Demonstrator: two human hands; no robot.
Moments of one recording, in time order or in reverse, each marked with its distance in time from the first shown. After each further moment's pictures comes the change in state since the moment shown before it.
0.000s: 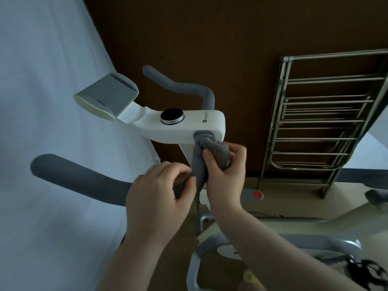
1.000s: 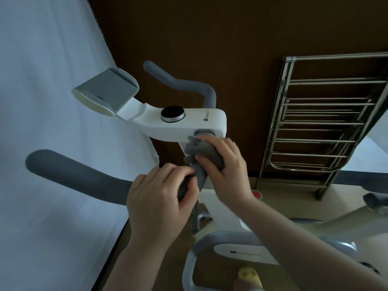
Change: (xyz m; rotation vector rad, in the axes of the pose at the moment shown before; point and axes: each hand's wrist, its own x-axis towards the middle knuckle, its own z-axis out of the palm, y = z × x) left_hand -0.005 -0.001 0.011 0.136 0.115 0.106; right_hand 0.031 0.009 -0.022 -0.577 -0.390 -0.535
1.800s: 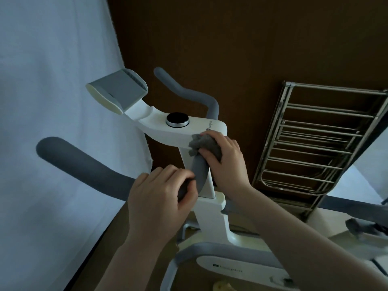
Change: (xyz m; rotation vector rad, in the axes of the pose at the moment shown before) left_hand -0.002 0.001 0.000 -0.065 0.023 -0.050; right_hand 0.036 0.004 -0.007 -0.201 -0.109 0.024
